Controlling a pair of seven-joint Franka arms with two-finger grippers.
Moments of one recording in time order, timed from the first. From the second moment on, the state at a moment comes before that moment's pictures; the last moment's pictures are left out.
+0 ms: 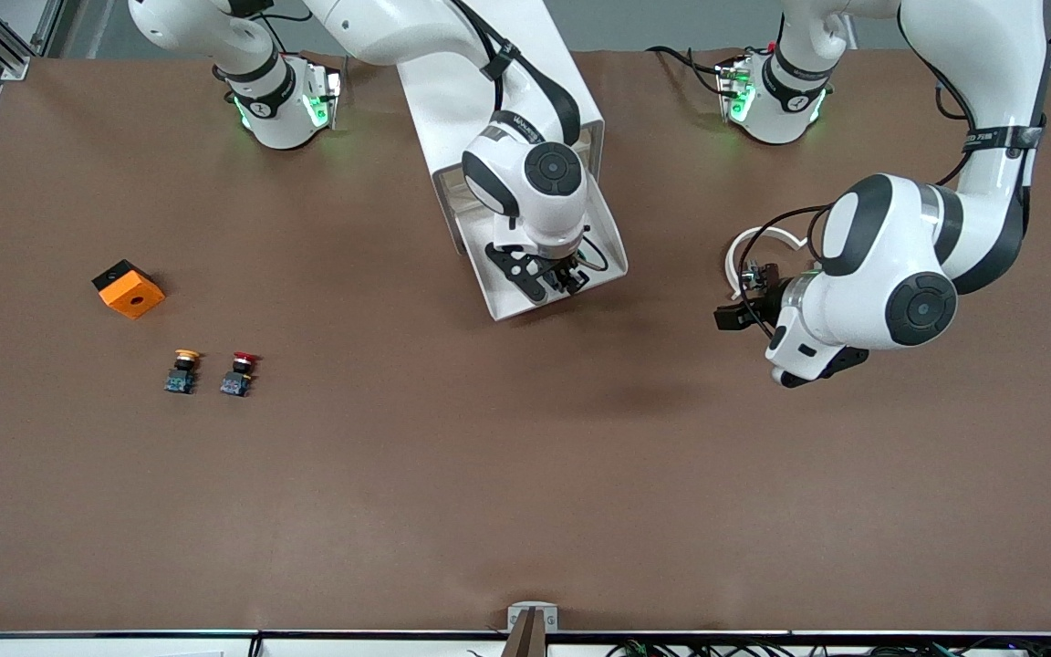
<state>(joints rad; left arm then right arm) -0.19 0.35 -0.09 -1.73 -0.18 1.74 -0.55 0.96 0.69 -0.06 -1.48 0.11 2.15 1.66</state>
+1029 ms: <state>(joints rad) -0.28 0.37 -0.21 -2.00 -0.18 2.25 -0.71 0.85 0.67 -0.08 -1.26 0.14 1.82 1.51</state>
